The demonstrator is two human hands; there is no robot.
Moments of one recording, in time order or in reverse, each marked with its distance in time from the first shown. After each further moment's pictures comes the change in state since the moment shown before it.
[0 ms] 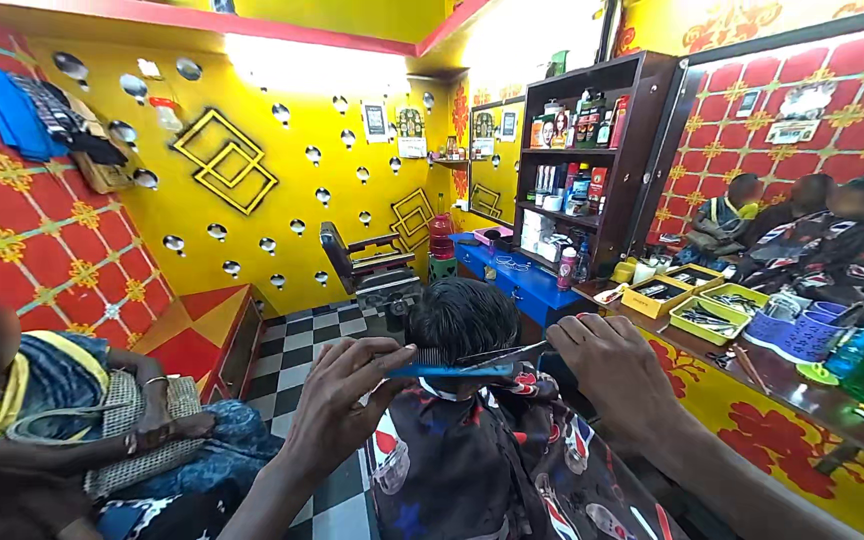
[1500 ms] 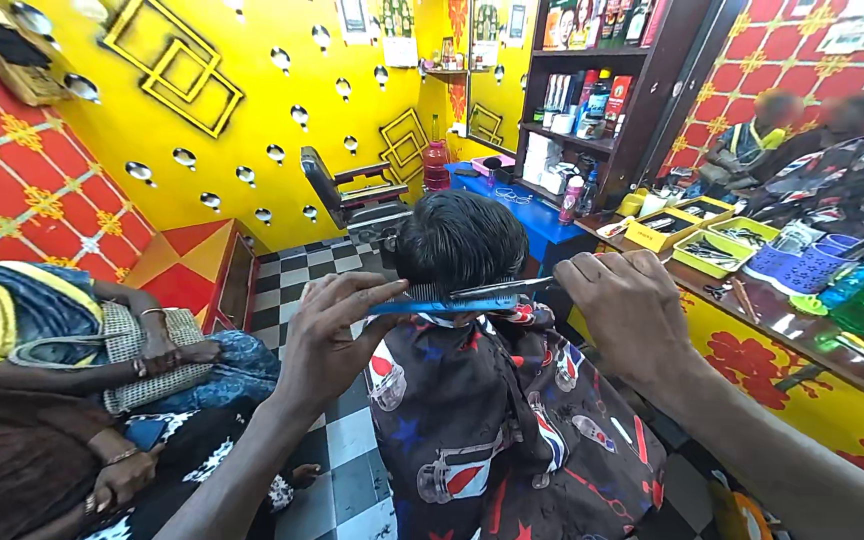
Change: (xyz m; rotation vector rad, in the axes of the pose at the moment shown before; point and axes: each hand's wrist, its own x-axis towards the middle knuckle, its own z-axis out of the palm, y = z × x) left_hand -0.017 0.008 0.005 -0.154 -0.034 -0.134; right_hand -0.011 -0.015 -0.004 0.029 -0.082 0.009
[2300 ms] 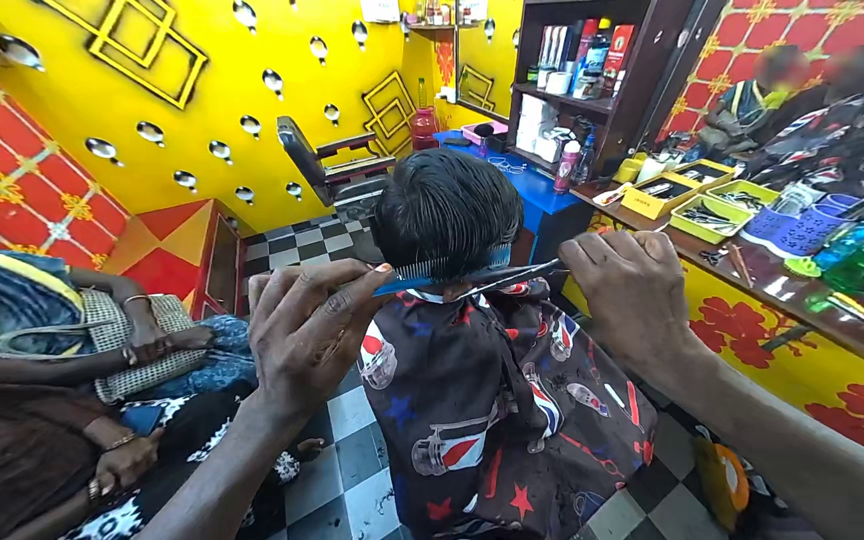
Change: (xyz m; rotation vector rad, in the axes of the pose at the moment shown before) left_hand -0.010 0.014 0.006 0.231 0.191 0.222; right_hand -0.021 -0.002 0.021 -0.006 -0.030 0.064
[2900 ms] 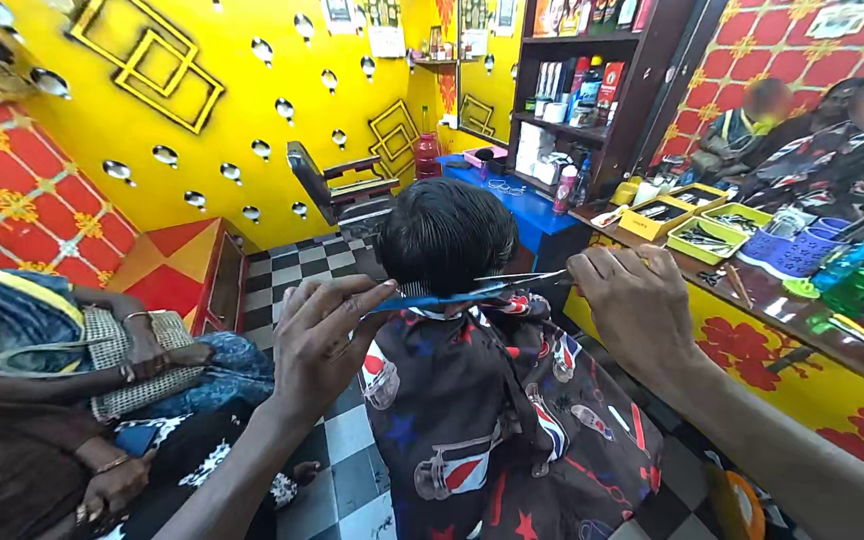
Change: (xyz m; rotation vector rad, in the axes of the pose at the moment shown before) left_hand -0.009 -0.018 0.011 -0.115 -0.092 -0.111; right_hand 0.003 0.011 0.005 -0.025 0.036 0.018
